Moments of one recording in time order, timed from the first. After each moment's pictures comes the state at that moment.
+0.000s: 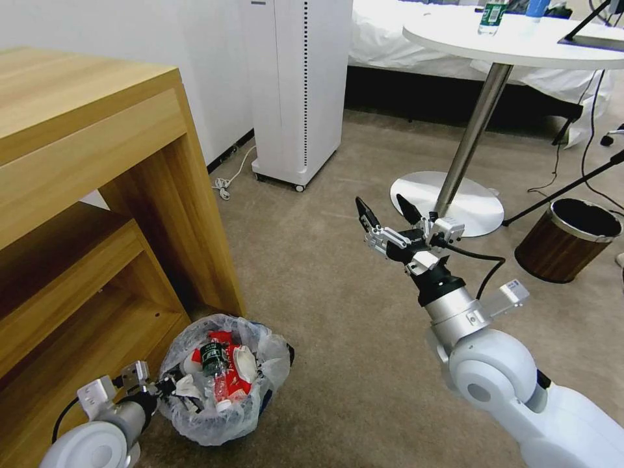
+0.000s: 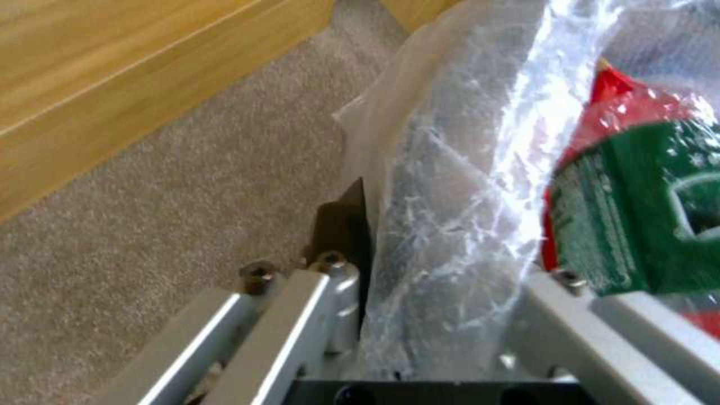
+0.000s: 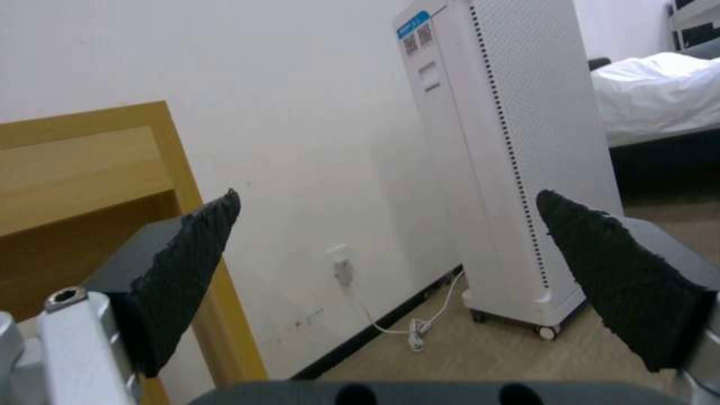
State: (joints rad) left arm 1.66 -1.13 -0.71 -2.08 -1.07 0.55 -0.44; right arm -1.07 0.82 0.11 2.25 0.89 0.17 0.25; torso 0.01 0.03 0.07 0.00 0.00
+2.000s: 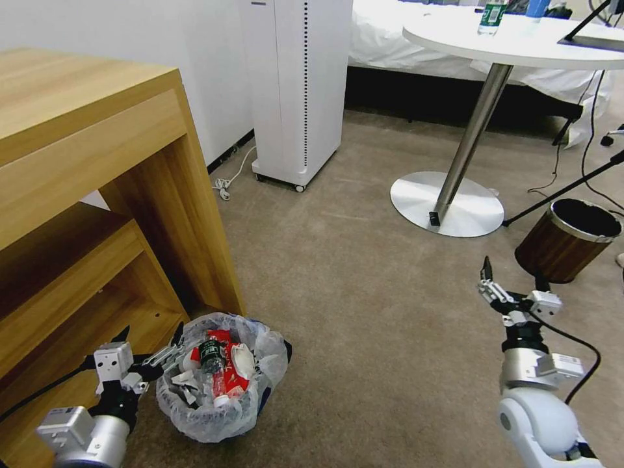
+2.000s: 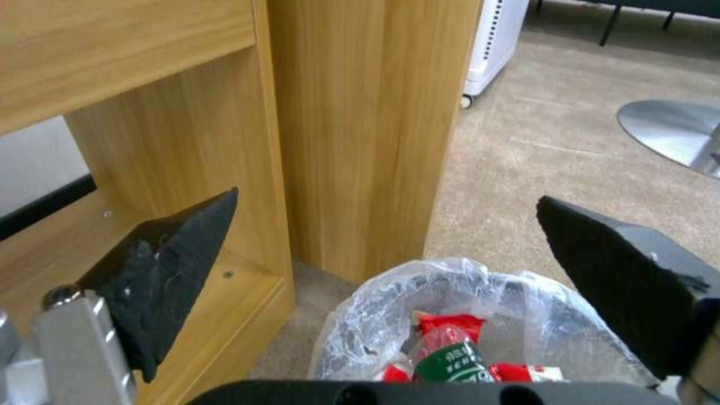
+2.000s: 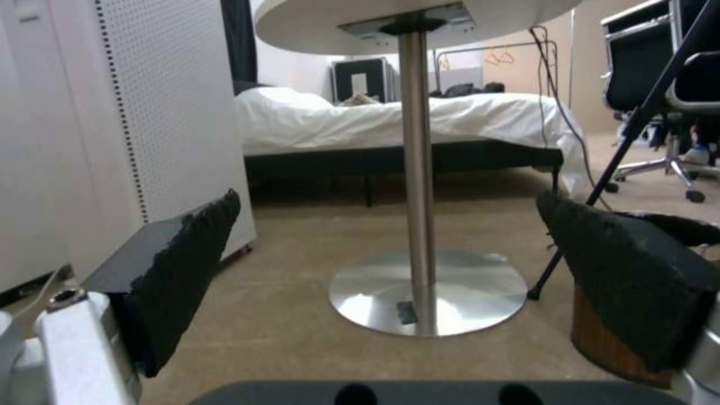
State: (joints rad) left arm 1.86 -1.30 -0.80 -2.32 -0.43 0.18 -0.06; right arm -1.44 1.14 0.58 1.89 0.44 0.33 0.30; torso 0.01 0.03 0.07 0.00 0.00
